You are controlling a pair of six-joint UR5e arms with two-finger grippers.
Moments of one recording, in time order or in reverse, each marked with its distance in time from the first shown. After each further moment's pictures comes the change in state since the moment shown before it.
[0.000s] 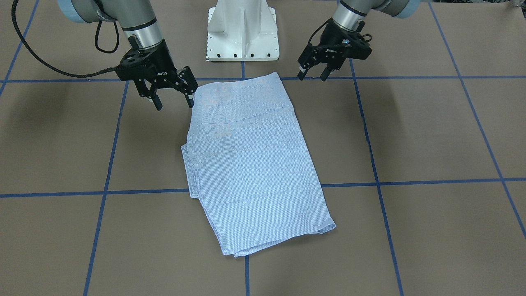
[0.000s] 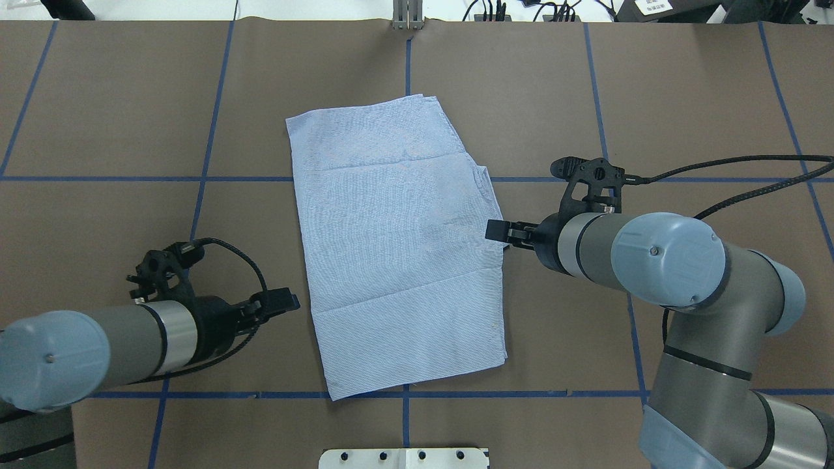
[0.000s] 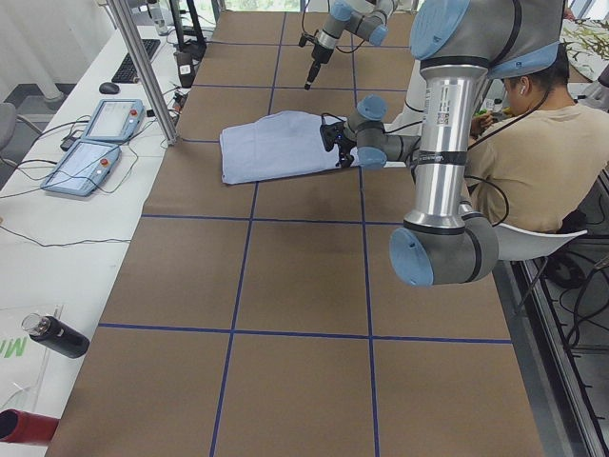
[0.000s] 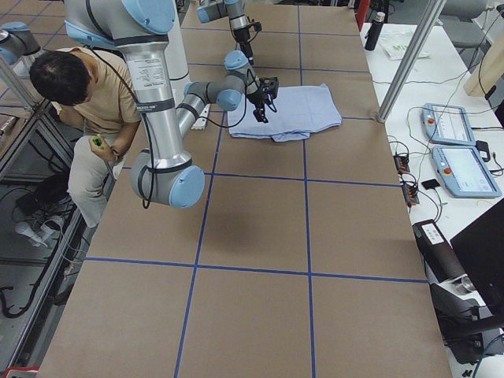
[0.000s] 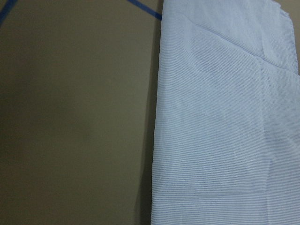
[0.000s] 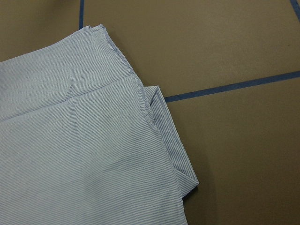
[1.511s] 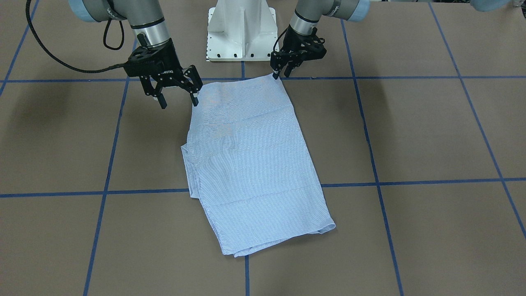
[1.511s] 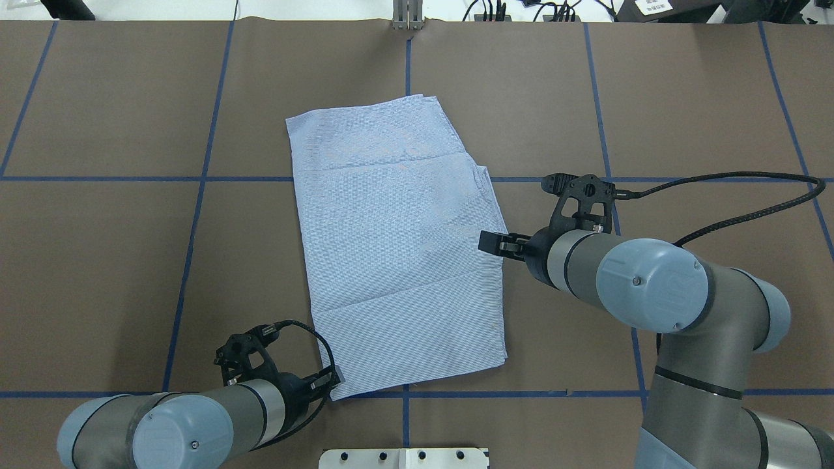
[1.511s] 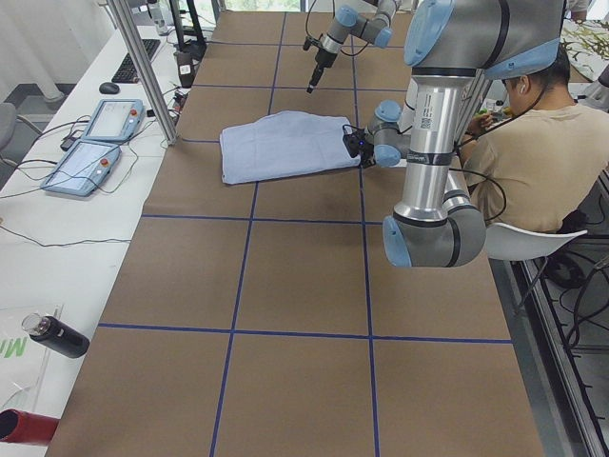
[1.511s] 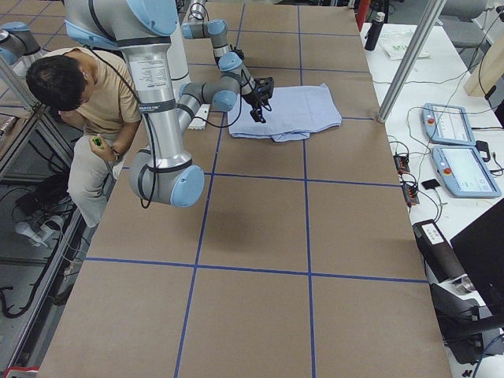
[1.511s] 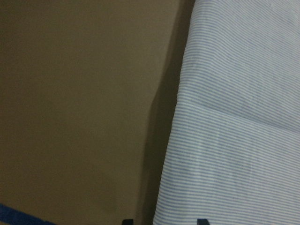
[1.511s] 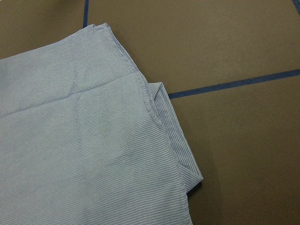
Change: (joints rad) left arm 0.187 -0.122 0.137 0.071 0.077 -0.162; right arm -0.040 -0.001 -0.001 0.001 -0.058 0.007
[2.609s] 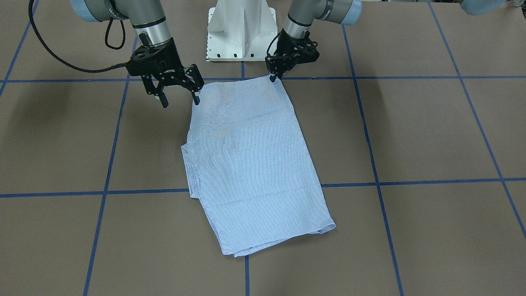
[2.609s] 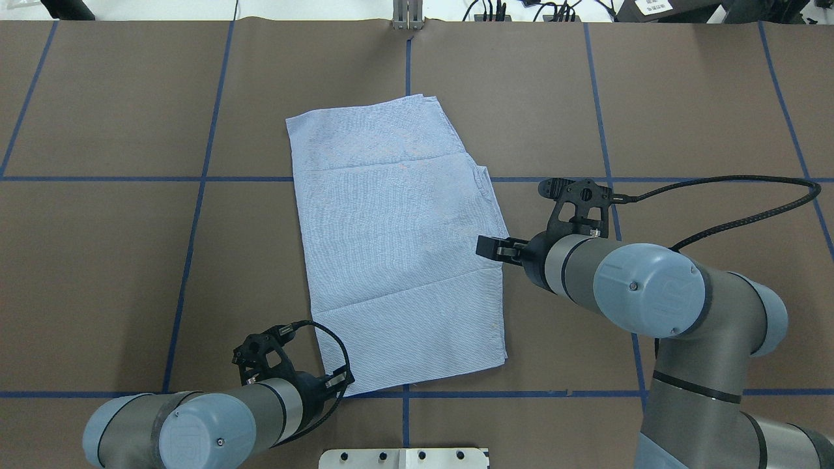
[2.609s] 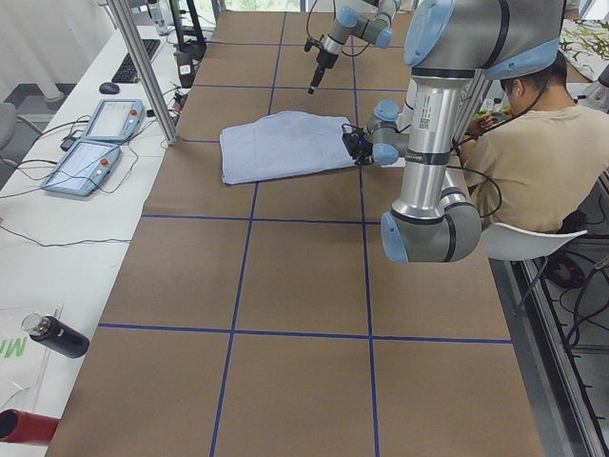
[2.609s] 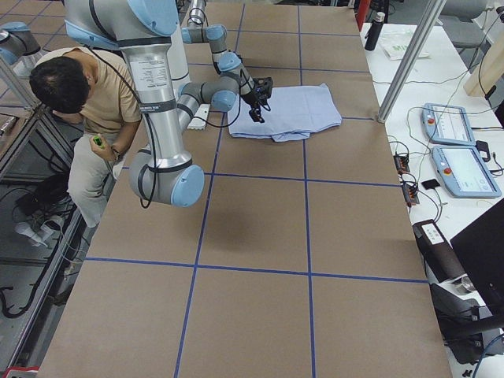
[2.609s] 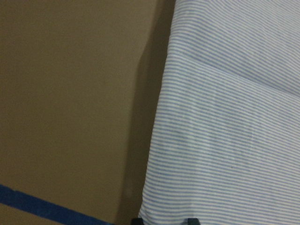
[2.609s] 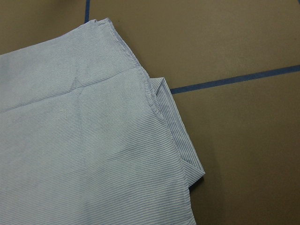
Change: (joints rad) left arm -0.005 -0.039 0.043 0.000 0.002 0.002; right arm -0.013 0.001 0.000 0.000 0.000 0.000
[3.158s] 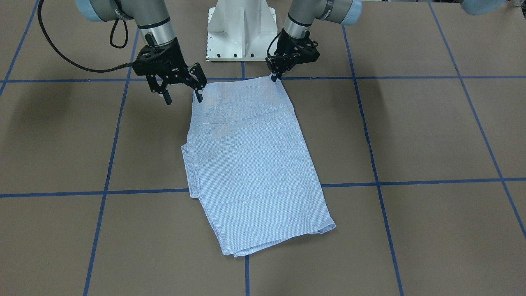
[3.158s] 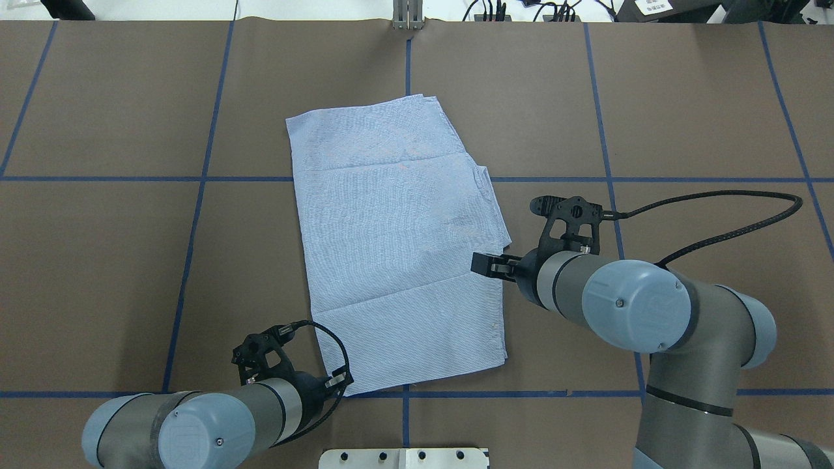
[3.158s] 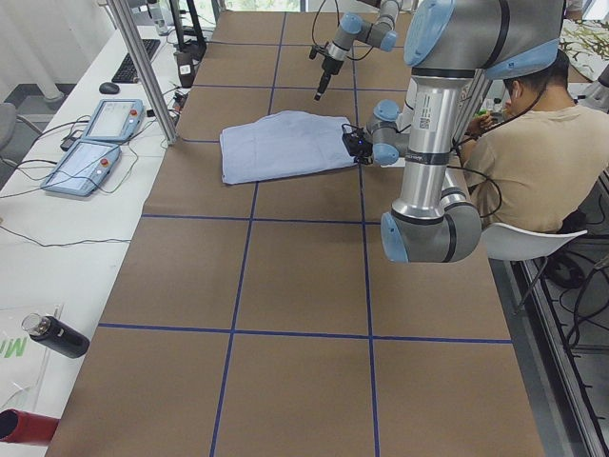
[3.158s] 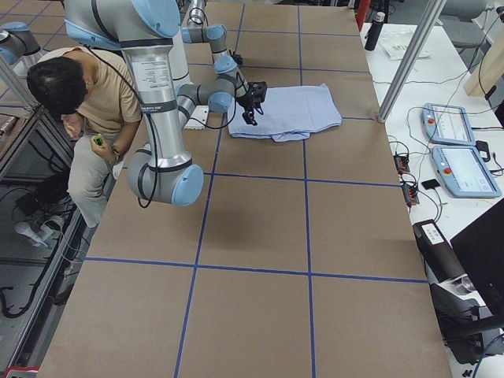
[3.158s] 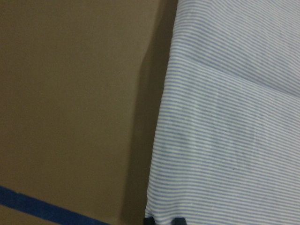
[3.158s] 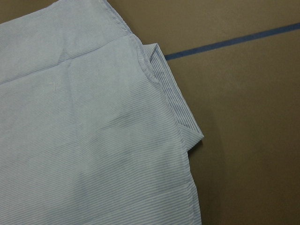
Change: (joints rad) left arm -0.002 0.002 -0.002 0.000 -0.001 0.002; right arm -0.073 0.001 -0.022 -0.011 -0.015 0.113
